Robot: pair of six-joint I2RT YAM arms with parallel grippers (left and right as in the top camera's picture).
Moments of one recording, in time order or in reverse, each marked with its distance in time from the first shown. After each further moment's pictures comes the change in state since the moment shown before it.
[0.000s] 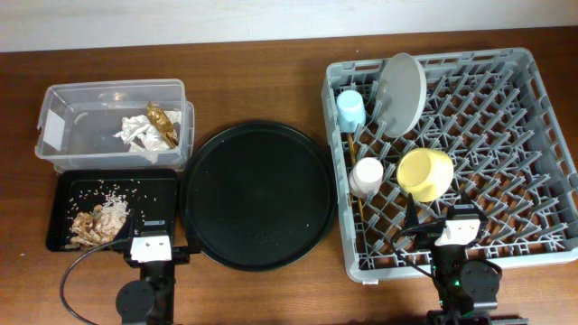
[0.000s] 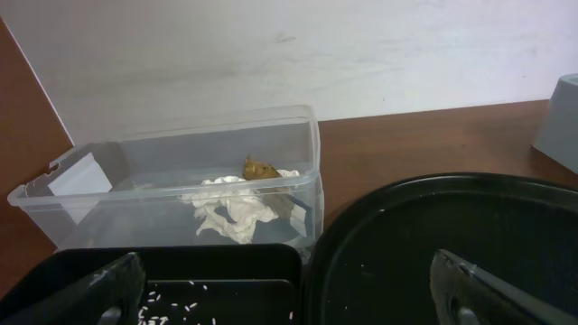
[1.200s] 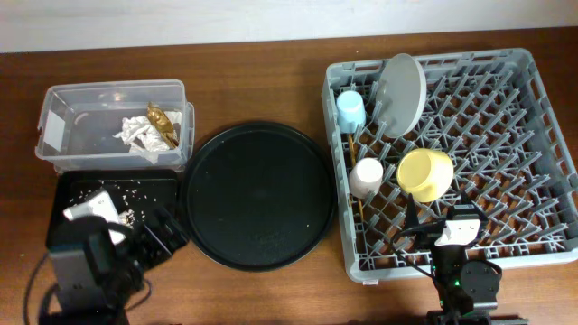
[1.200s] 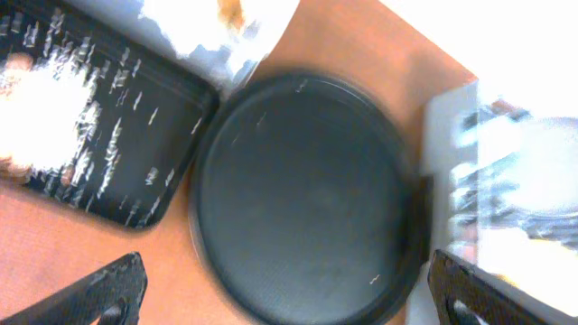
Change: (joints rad) left arm 0.029 0.663 0.990 -1.007 0.175 -0.614; right arm 0.001 0.002 0.000 0.000 0.000 0.000
